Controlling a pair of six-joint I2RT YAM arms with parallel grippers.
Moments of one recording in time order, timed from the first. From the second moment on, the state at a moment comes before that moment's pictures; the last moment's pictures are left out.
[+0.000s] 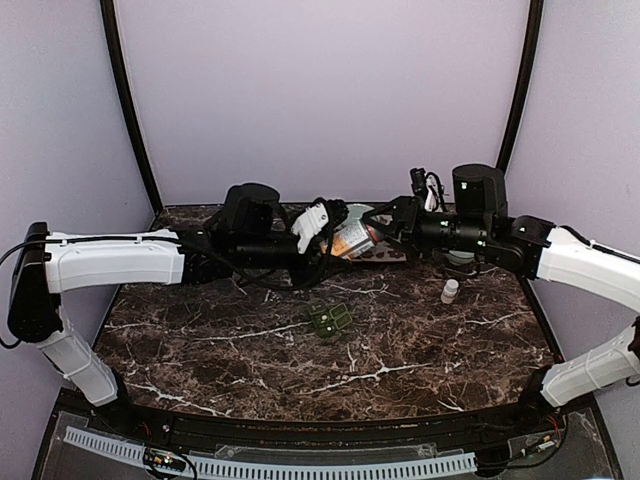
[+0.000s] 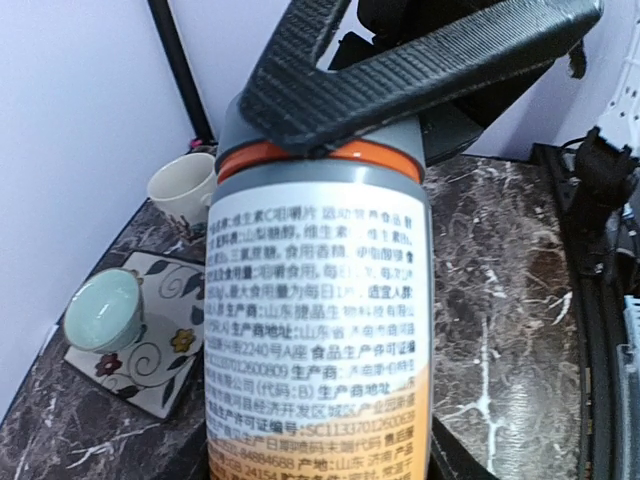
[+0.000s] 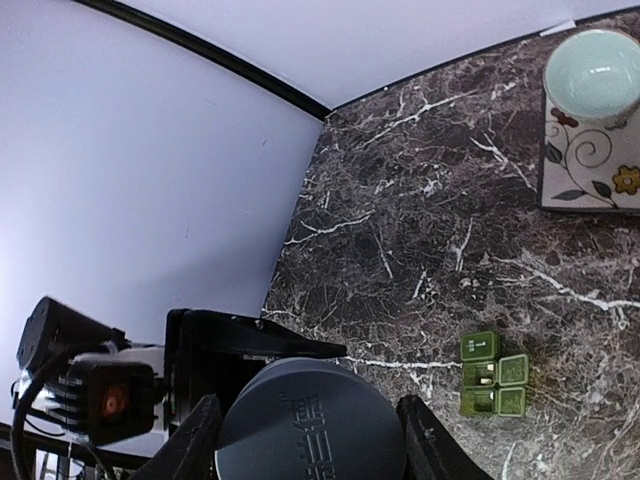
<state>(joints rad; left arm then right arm) -0.93 1.59 1.22 -0.01 0.27 0.24 0.79 1.22 1.03 -0.12 -0.23 0.92</state>
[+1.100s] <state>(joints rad) -1.09 1.47 1.04 0.33 -0.20 0.40 0.79 1.28 1.07 -0.27 -0.17 0.89</state>
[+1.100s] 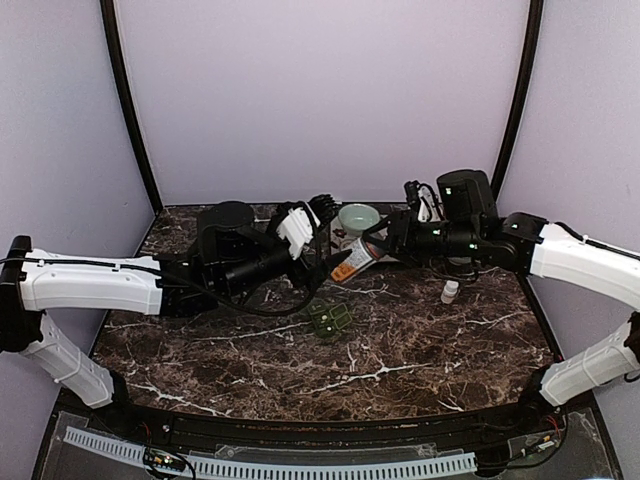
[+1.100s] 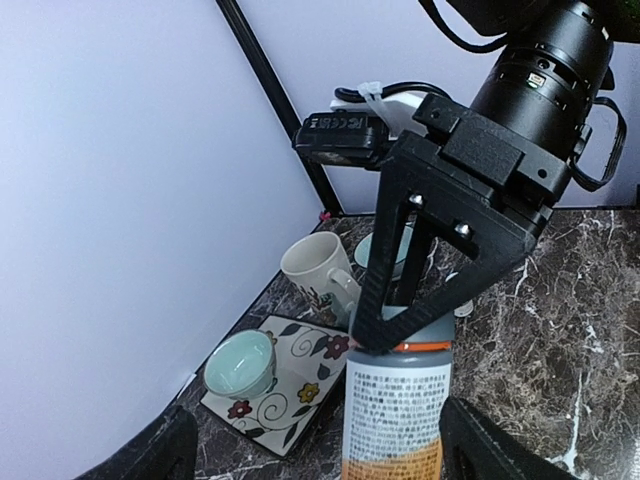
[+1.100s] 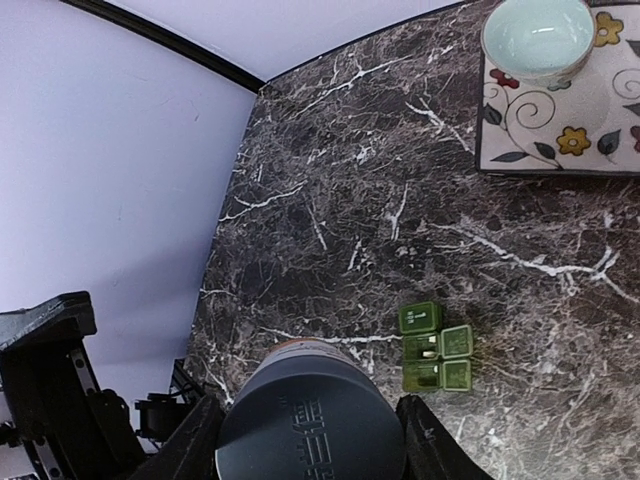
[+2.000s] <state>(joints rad) -1.04 1.37 0.88 0.32 -0.28 0.11 0.66 1.41 1.07 -0.50 0.35 0.47</state>
